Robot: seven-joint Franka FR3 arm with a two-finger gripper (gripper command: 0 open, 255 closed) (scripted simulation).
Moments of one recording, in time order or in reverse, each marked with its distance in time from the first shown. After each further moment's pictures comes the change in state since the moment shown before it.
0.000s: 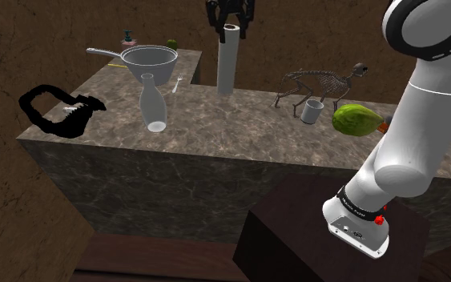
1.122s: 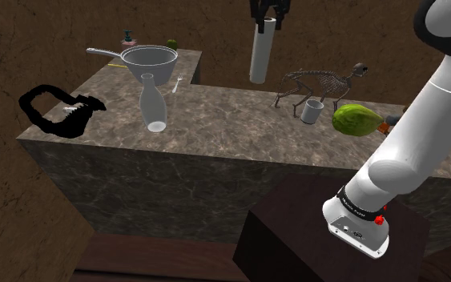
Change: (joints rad) arm -0.161 -0.160 -0.104 -0.170 -0.021 0.017 -0.268
